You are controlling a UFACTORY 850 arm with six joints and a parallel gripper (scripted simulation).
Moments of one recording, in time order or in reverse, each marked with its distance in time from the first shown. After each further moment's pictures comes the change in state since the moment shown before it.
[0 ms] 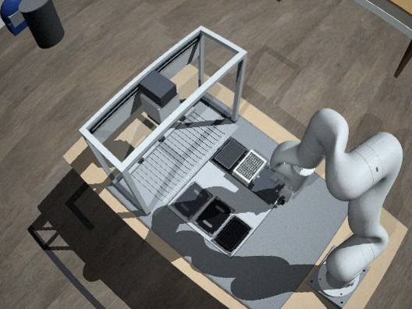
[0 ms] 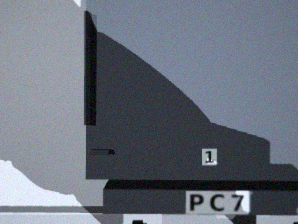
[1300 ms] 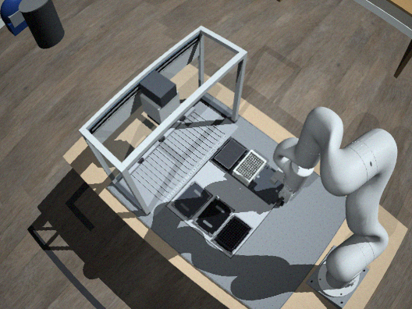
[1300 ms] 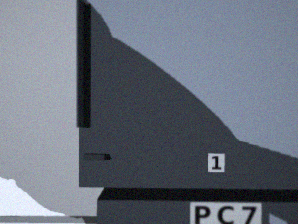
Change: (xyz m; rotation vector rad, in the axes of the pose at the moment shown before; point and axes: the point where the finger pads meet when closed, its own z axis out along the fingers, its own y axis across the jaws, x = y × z) arm 0.001 0.000 0.016 0.009 -0.006 0.000
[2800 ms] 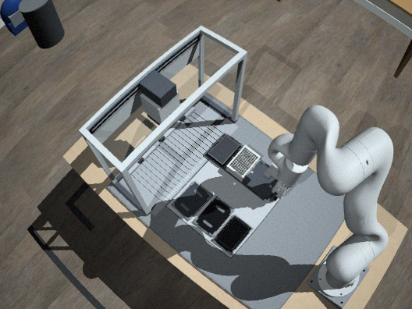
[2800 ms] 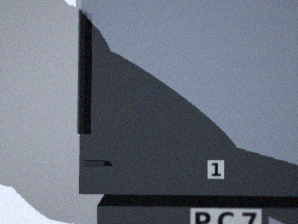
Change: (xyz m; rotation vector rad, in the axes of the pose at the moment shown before) arm 0.036 0.000 0.000 -0.006 0.041 -0.001
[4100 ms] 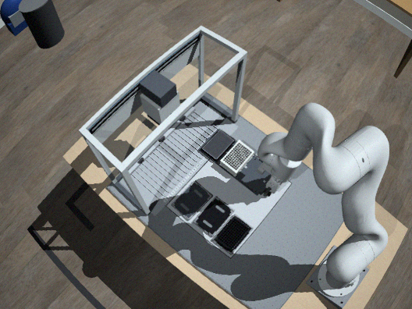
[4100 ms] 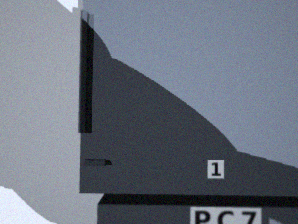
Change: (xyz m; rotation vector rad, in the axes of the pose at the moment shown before) arm 0.033 0.000 0.000 0.003 0.017 0.000
